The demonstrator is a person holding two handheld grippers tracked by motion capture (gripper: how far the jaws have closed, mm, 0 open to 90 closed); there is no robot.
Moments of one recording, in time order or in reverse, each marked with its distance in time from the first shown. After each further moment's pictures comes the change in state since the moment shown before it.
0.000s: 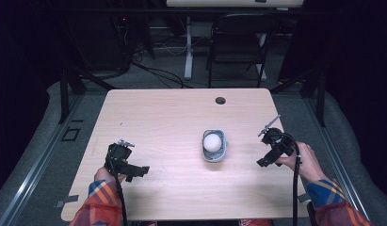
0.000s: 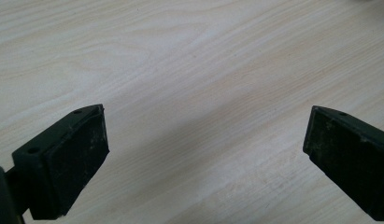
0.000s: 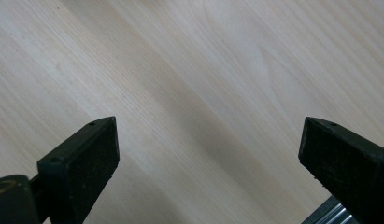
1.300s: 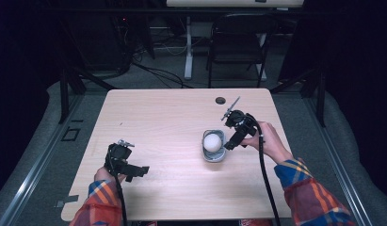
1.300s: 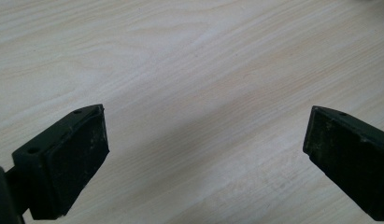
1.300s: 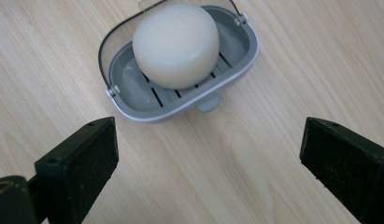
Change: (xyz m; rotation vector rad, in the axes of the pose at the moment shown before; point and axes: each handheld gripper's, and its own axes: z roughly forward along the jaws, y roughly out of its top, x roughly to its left) left arm 0.000 0.000 0.000 0.001 0.005 0.000; right arm 0.039 0.111 -0.004 -0.061 0.001 -0.184
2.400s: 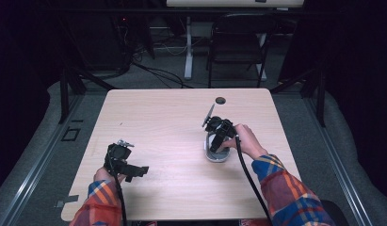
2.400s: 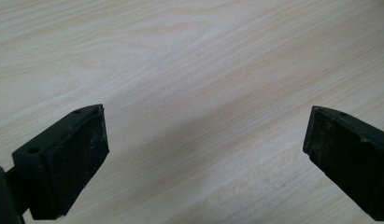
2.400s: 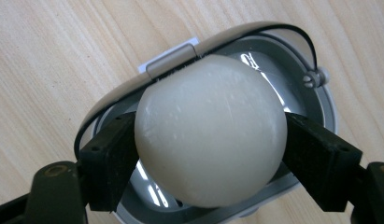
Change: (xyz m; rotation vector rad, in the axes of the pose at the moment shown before) left arm 0.001 -0.001 0.000 0.002 0.003 -0.005; right arm 0.009 0.045 0.076 0.139 0.041 -0.041
